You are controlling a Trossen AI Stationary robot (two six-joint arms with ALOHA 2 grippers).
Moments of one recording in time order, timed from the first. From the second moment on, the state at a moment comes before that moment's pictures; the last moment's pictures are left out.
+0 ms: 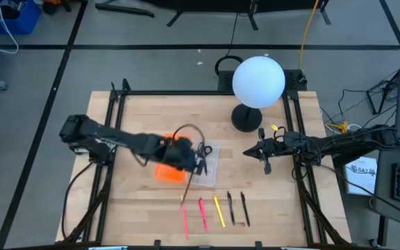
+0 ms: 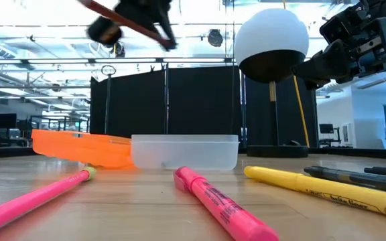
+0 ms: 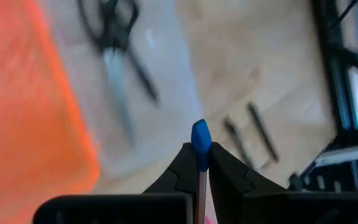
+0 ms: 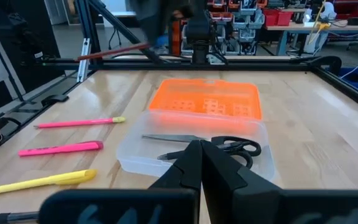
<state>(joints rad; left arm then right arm) -0.21 1.65 1.40 -0.70 -0.13 -1.35 0.00 0.73 0.09 0.50 -0.08 0.01</state>
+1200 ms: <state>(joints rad) 0.11 2.02 1.48 -0.73 -0.09 -1.14 0.00 0.73 0.09 0.48 -0.08 -0.02</state>
